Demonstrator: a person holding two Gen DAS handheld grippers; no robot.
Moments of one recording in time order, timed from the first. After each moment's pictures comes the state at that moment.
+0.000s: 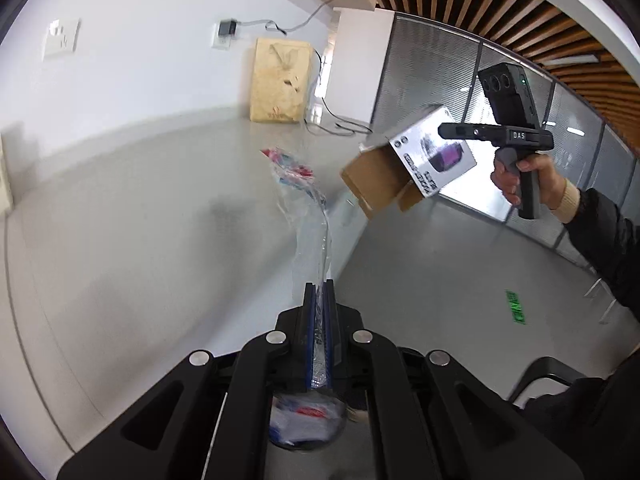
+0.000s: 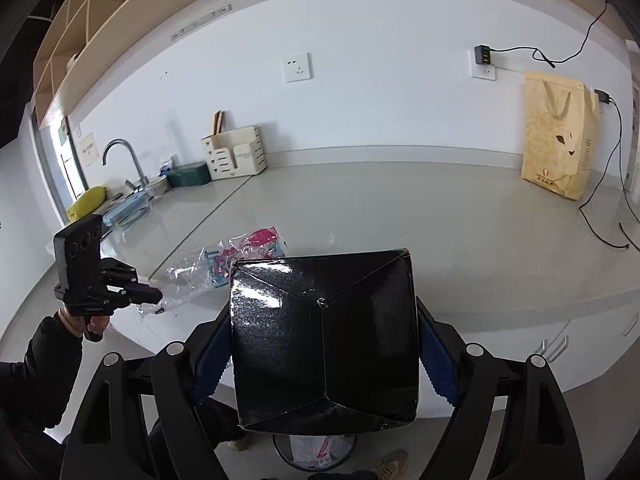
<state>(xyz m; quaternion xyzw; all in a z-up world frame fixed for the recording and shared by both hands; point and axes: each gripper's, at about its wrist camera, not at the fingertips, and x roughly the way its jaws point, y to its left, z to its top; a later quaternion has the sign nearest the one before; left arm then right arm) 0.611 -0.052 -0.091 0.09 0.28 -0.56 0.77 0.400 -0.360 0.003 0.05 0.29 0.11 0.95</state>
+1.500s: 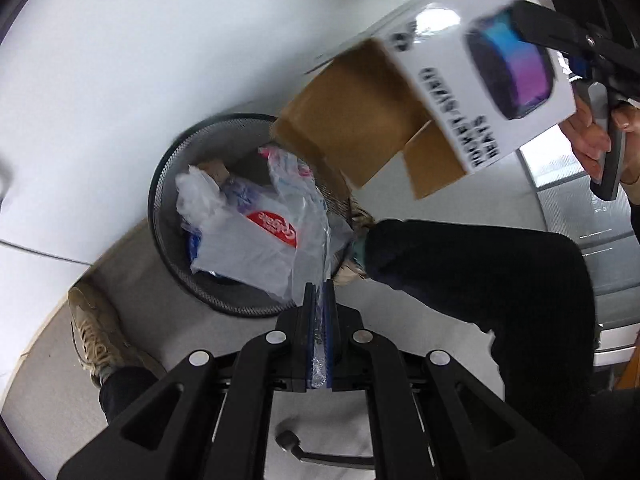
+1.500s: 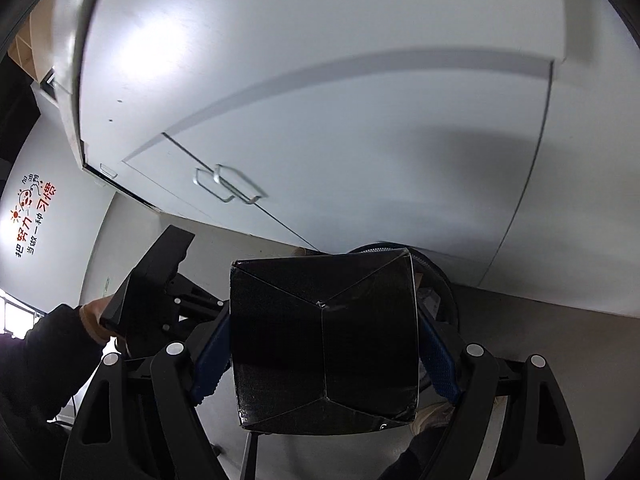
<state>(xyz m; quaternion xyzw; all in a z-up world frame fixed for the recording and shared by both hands) 0.625 -0.157 -0.518 0.06 0.63 -0.43 0.65 0.514 -0.314 -0.402 0.11 0.53 0.26 0.80</state>
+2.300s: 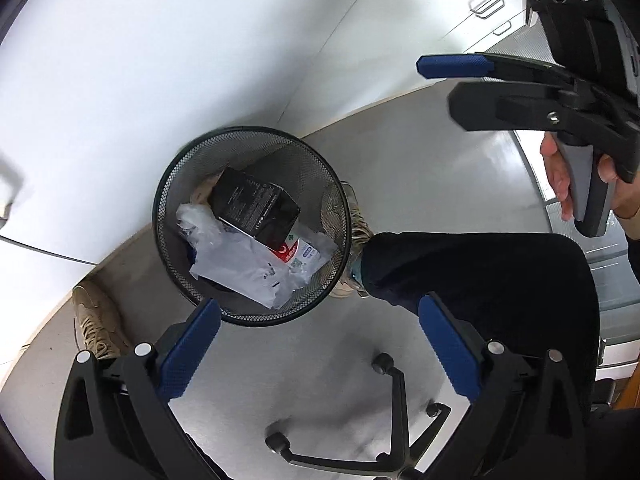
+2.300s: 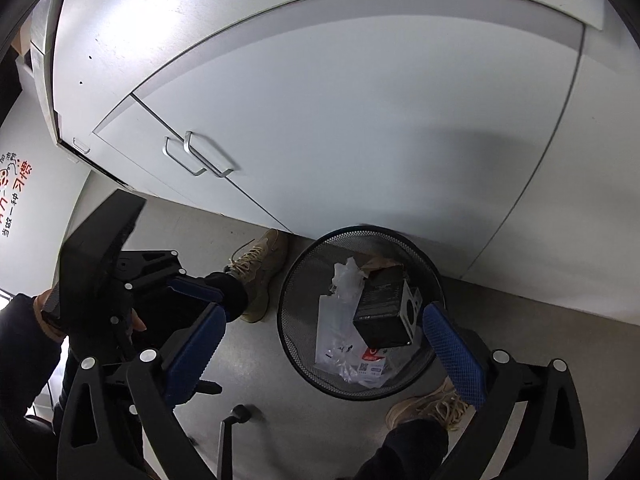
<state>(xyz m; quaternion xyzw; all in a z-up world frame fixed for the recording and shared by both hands) 0.610 -0.171 -0.498 0.06 0.62 -0.41 0.67 0.507 -0.296 -0.418 0.06 0.55 0.23 0.80</state>
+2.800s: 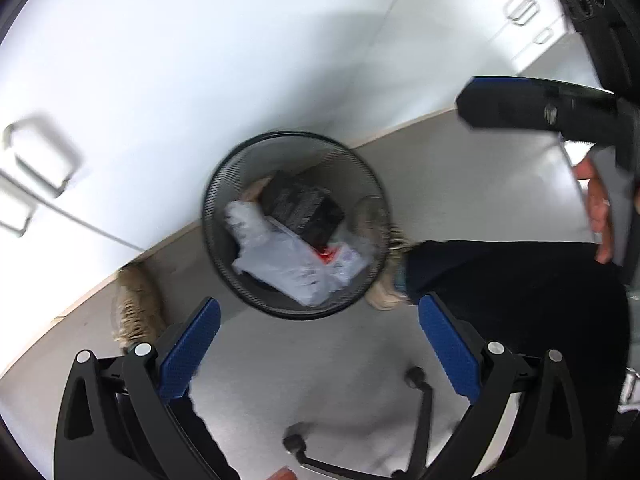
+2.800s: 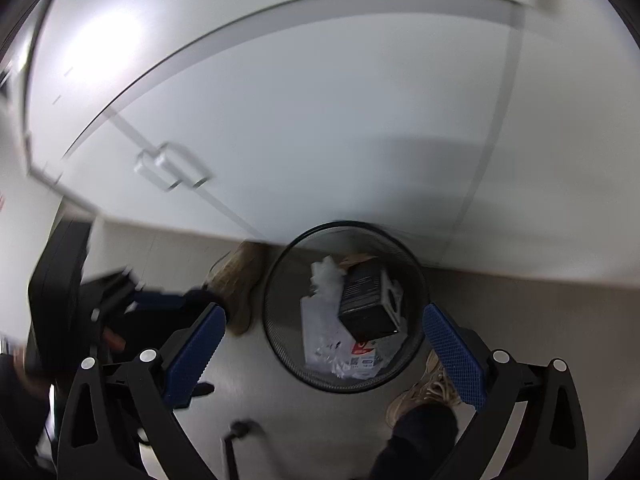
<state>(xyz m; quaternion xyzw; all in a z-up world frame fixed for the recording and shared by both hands) 0.597 -0.175 -0.490 0.10 0.60 -0.30 0.73 0.490 -0.297 -0.425 0.09 0.55 0.14 0.82</state>
